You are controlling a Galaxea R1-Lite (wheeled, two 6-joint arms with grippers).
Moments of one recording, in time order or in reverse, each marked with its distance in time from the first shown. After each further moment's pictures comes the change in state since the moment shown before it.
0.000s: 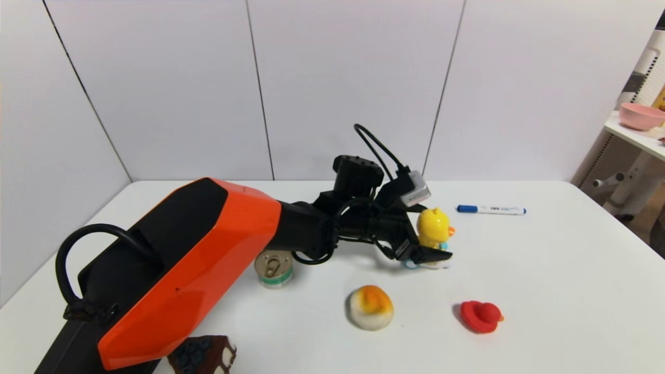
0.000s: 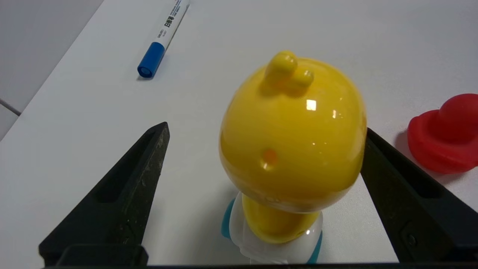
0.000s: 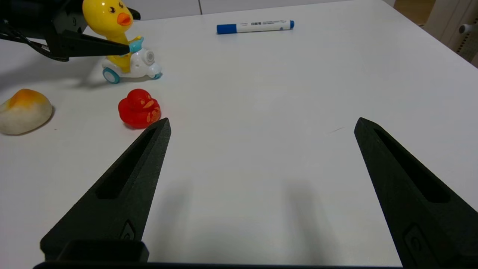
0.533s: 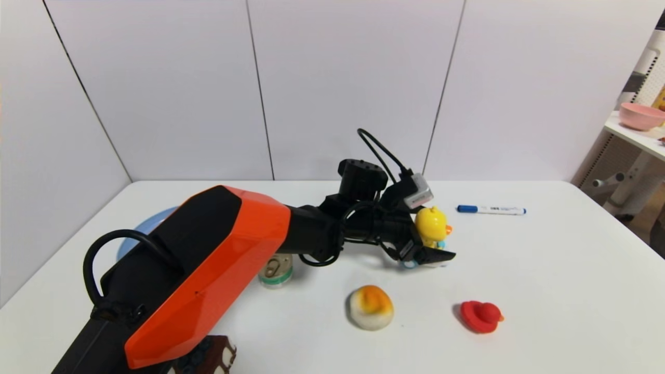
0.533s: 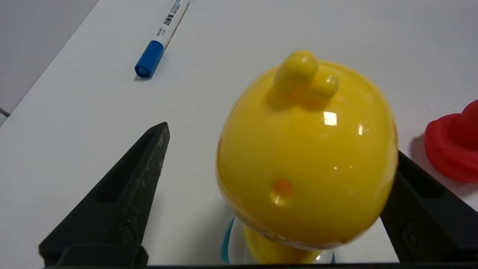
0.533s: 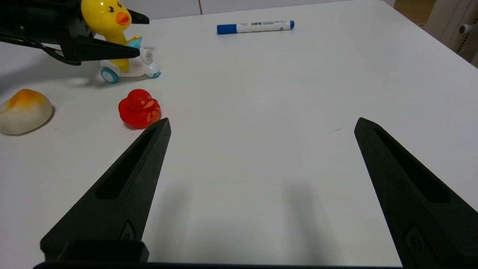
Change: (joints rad) left arm -0.004 0.050 -0.055 -0.007 0.000 -0.018; right arm 0.000 0.000 0.000 0.000 0.000 0.000
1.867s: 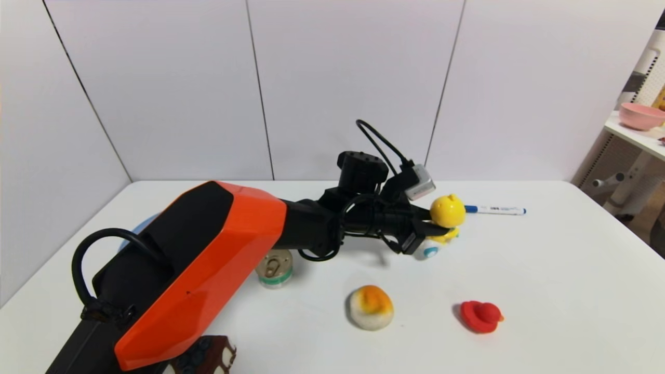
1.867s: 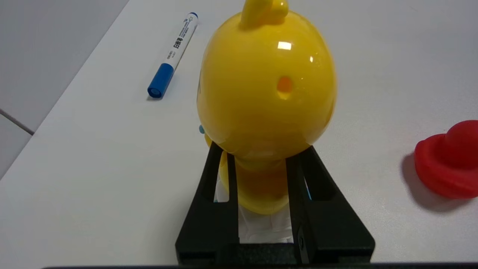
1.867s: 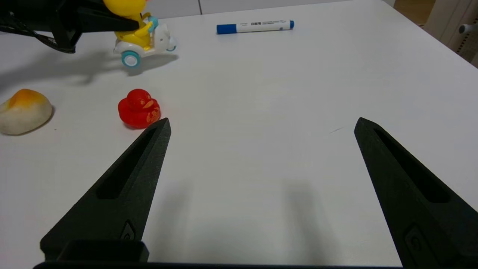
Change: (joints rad) left arm -0.002 -0.029 -0.013 0.003 0.001 -0.009; right arm 0.000 0.000 0.000 0.000 0.000 0.000
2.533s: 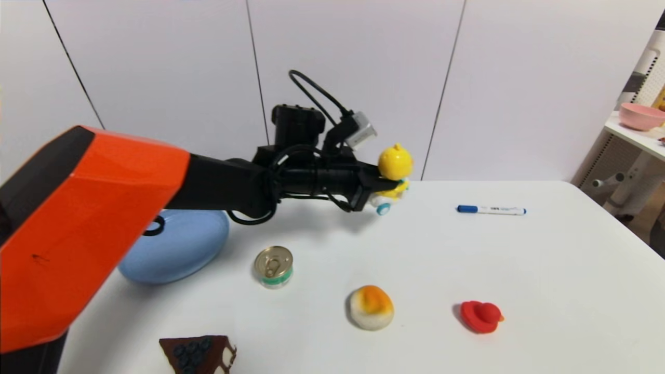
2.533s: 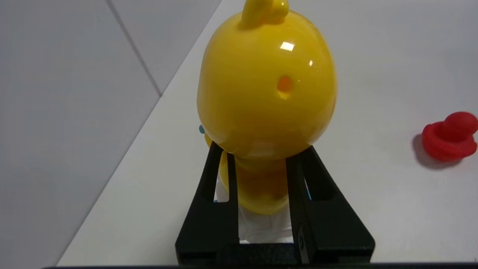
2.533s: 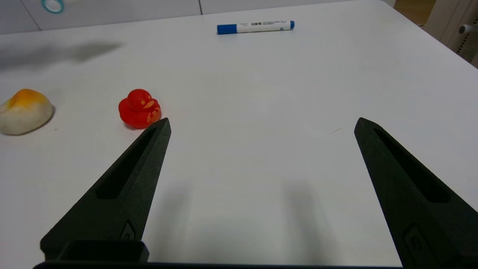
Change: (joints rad) left arm 0.177 -0.286 0.230 0.026 0.012 -0.002; right arm 0.000 0.000 0.000 0.000 0.000 0.000
